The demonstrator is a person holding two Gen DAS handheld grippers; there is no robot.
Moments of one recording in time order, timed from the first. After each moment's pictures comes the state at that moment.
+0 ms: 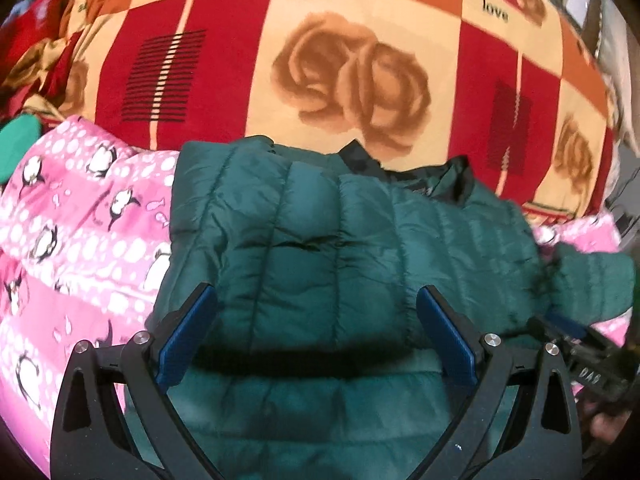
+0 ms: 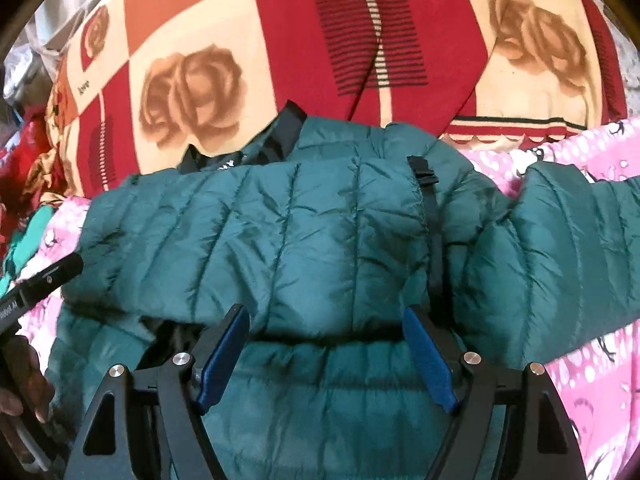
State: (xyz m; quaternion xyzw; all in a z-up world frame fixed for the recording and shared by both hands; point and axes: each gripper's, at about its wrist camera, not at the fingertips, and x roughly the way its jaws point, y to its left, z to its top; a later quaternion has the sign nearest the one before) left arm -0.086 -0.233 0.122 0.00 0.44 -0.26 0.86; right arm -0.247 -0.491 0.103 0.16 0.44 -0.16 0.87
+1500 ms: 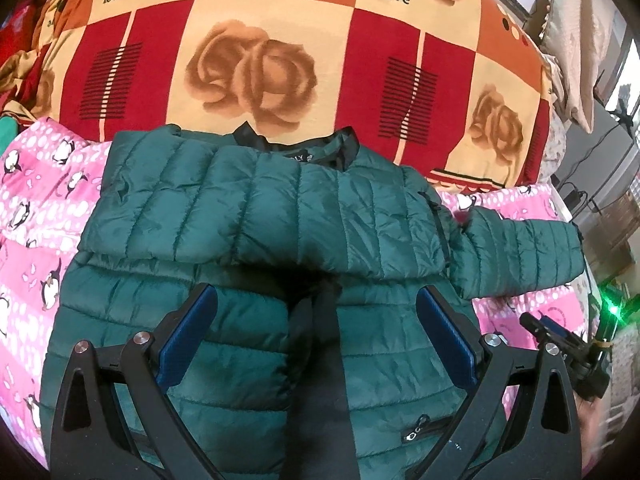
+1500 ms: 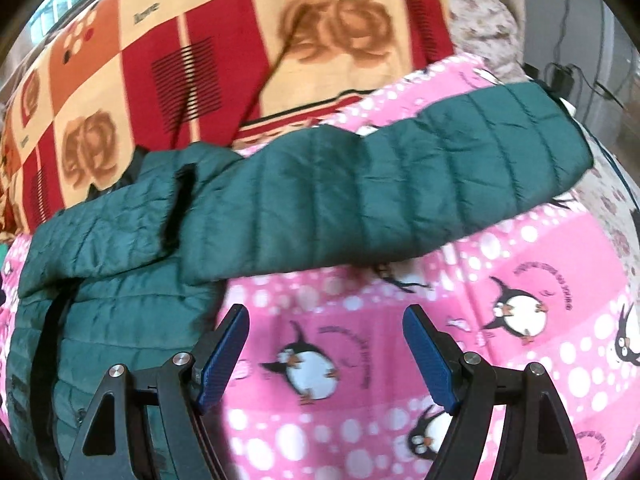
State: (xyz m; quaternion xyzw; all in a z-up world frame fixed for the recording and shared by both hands) left arm -0.185 -0.286 0.160 0.00 0.45 -0.33 0.83; right arm -0.425 -0.599 0.119 0.17 0.41 -0.30 0.85
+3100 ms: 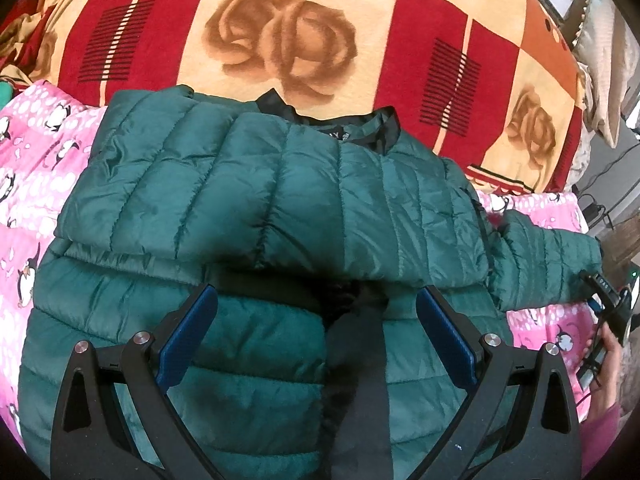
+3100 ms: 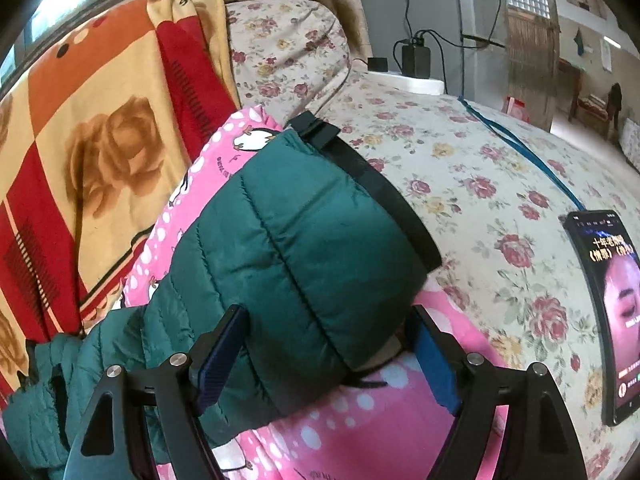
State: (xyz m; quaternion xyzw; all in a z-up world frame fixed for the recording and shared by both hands) left arm -0.146 -0.286 0.115 -0.02 0.49 -0.30 0.82; right arm -0.476 -0.799 0.139 0.27 0.29 -0.47 0.79
